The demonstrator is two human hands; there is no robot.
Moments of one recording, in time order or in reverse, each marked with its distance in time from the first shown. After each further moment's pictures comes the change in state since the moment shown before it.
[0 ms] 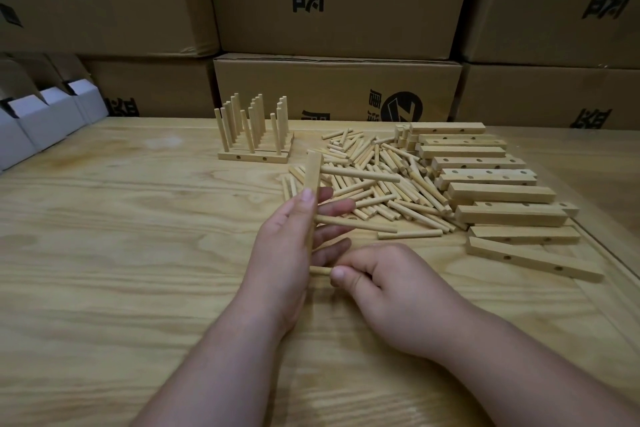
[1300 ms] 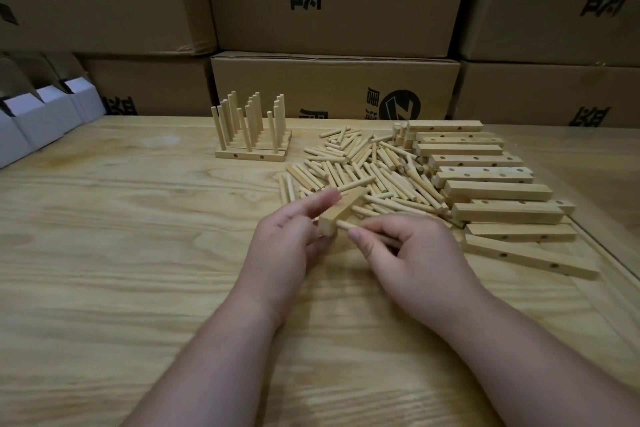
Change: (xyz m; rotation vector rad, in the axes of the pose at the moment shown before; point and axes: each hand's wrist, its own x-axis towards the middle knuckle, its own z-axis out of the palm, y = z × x) left_hand 0.001 0.000 -0.005 0.147 -0.031 0.054; right_hand 0.005 0.022 -0.010 0.034 0.430 -0.050
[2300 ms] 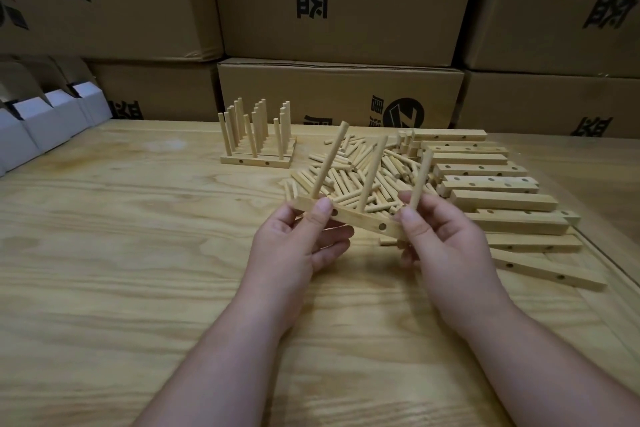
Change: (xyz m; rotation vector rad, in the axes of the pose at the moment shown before) left_hand 0.004 0.001 0.001 -0.294 0.100 -0.093; right_hand 0.005 0.012 -0.001 0.599 0.173 0.318
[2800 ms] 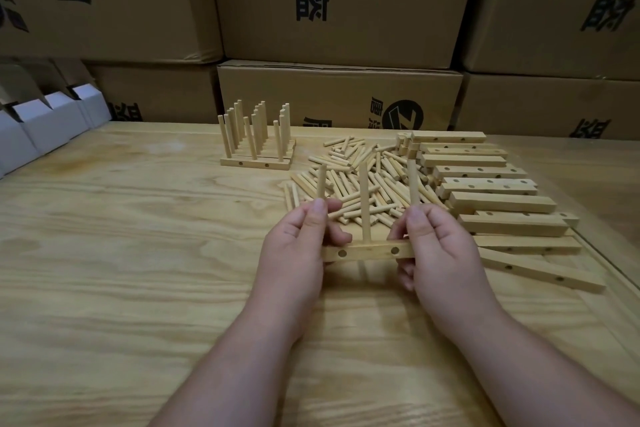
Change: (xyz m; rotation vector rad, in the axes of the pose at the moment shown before) left_hand -0.003 -0.009 0.005 0.261 -0.002 0.131; right_hand -0.003 0.004 0.006 -0.052 -0.021 -0.034
